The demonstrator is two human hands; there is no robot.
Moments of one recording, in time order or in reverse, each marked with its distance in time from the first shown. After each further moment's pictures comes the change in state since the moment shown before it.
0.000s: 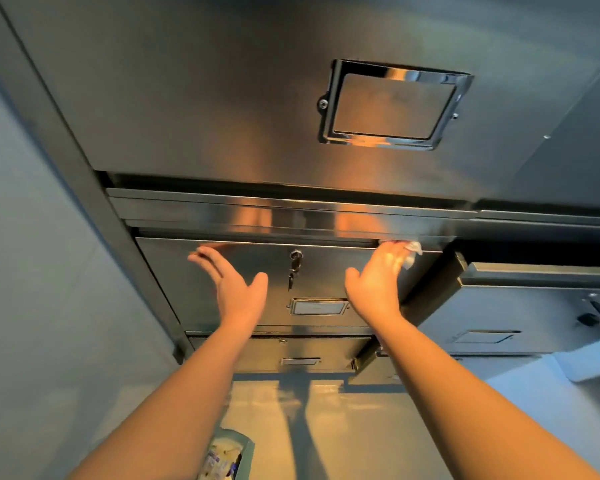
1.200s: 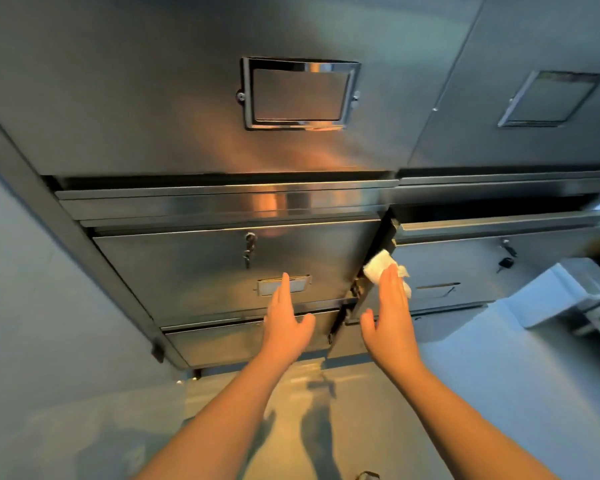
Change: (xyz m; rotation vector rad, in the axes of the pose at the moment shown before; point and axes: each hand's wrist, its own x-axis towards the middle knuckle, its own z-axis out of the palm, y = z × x) left_hand -0.122 0.002 0.071 0.180 -0.483 0.142; right_hand -0.106 0.097 -0.071 0.107 0.008 -0.073
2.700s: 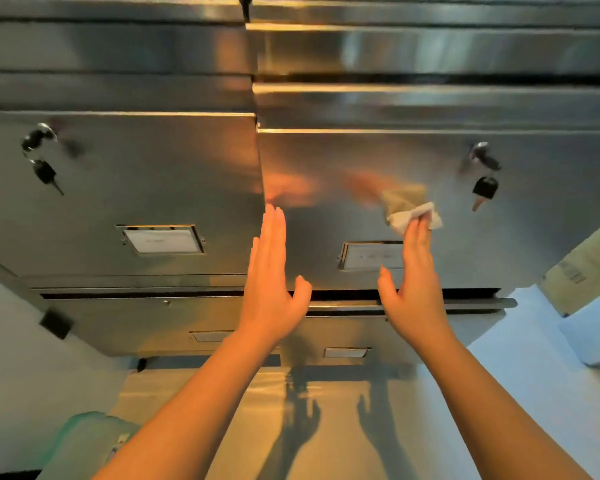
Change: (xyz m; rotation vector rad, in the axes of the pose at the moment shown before) left_hand 0.081 -0.006 0.257 0.174 0.377 0.545; right_hand 0.121 0.299 -0.022 0.082 0.045 -0.333
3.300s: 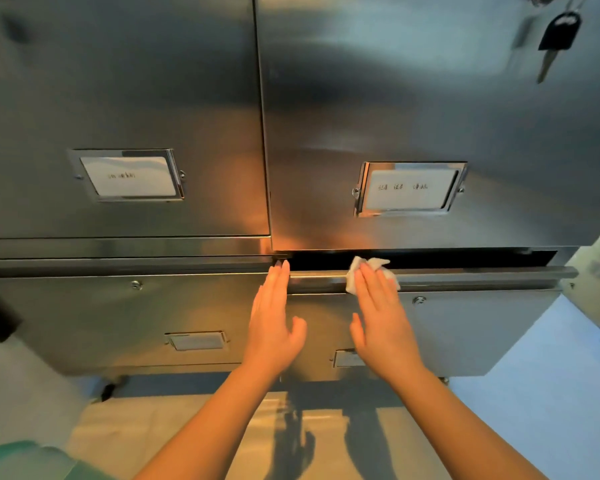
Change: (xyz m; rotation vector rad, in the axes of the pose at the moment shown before) left_hand -0.094 -0.161 0.120 0.036 -0.028 -0.082; right_hand -0.073 0.125 0.163 -0.366 -0.067 -0.258
